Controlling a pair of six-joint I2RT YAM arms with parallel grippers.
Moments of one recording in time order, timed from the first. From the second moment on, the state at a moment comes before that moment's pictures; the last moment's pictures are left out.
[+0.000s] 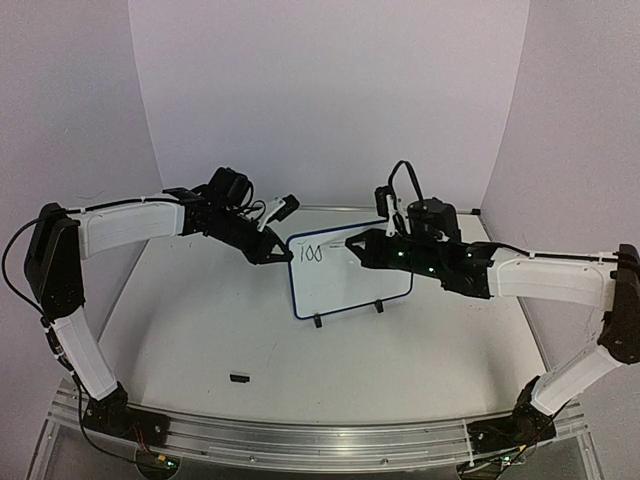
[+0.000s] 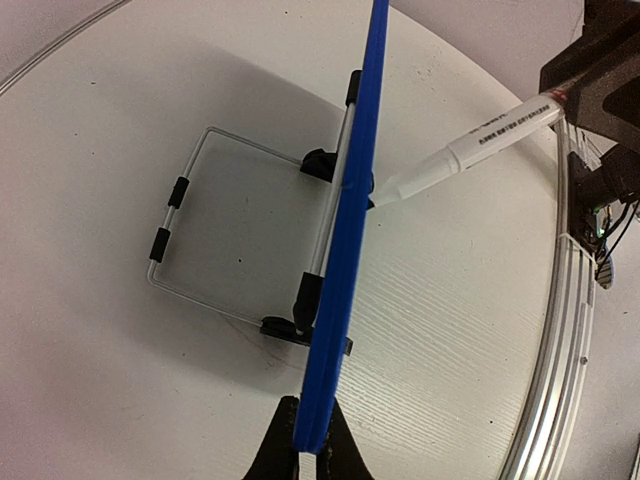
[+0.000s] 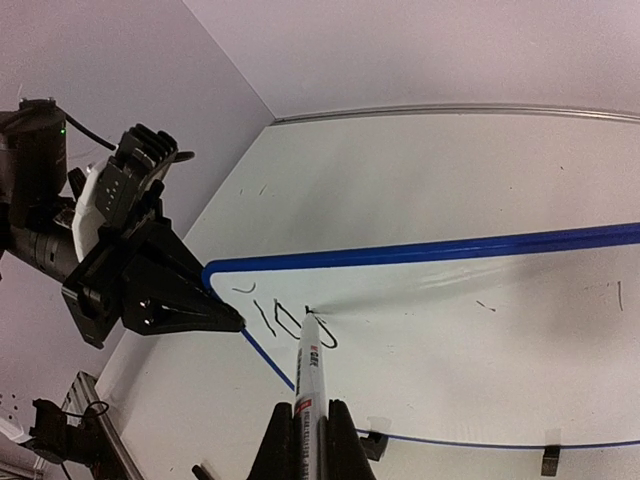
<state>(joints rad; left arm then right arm) -0.63 1.74 1.39 -0.46 0.54 0.15 0.81 1.48 1.01 0.13 0.00 0.55</state>
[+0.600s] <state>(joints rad) -0.63 1.74 1.39 -0.46 0.54 0.15 0.81 1.48 1.02 0.15 0.00 0.55</state>
